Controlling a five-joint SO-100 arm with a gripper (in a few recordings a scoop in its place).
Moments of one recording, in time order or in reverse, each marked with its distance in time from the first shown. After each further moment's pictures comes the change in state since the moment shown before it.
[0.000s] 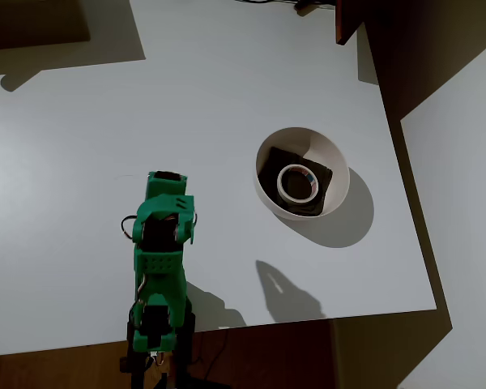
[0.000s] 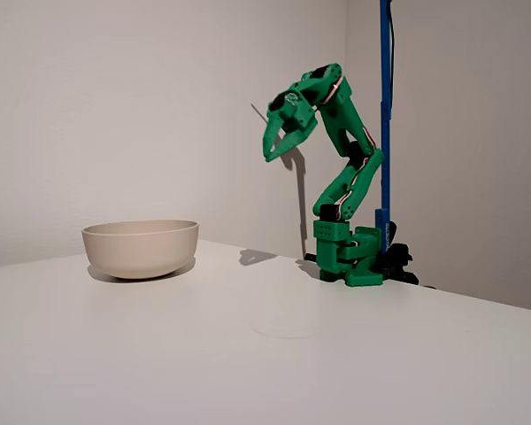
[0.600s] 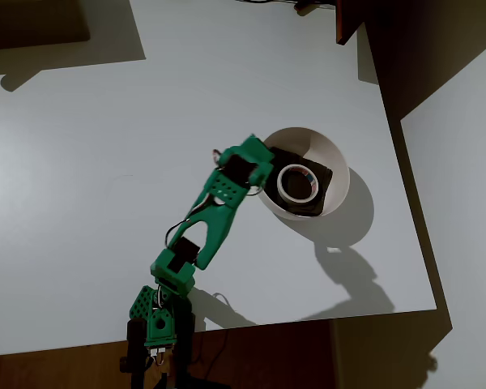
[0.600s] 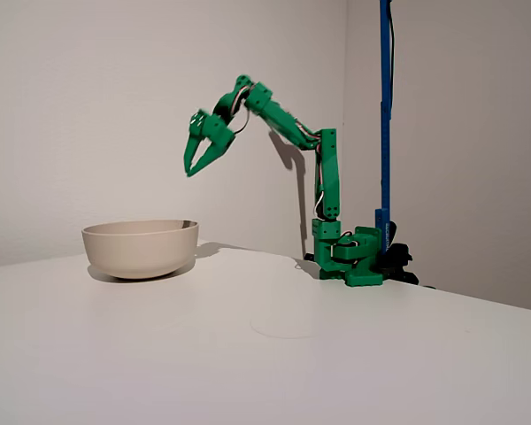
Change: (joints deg) arm 29.6 -45.3 -38.6 -1.0 7.8
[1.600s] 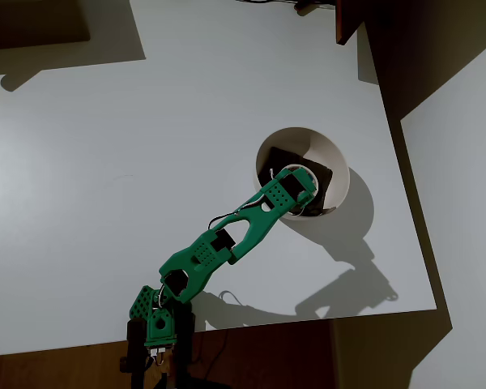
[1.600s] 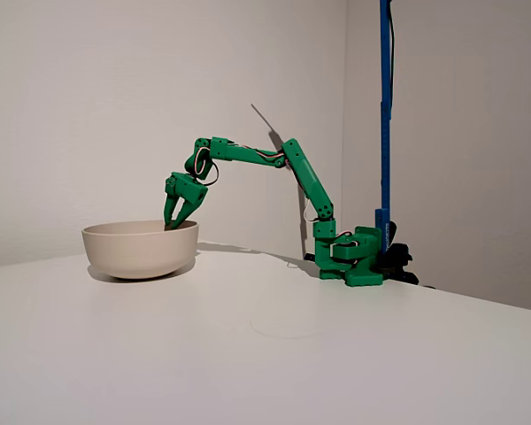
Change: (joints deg) arm 20.5 -29.5 0.9 -21.4 -3.1
